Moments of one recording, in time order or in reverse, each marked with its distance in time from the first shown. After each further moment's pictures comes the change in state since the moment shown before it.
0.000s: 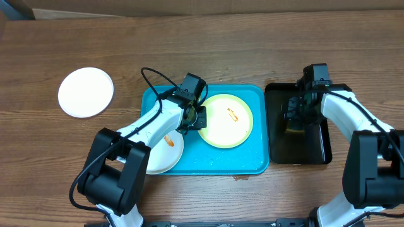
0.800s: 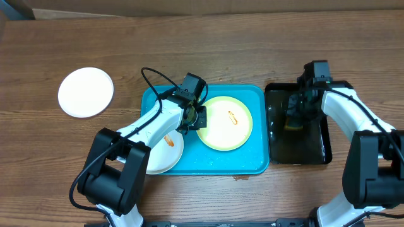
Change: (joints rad) left arm 0.000 0.000 0.000 0.003 0.005 0.000; right arm 0.000 0.001 0.045 -0.042 -0.007 0.000
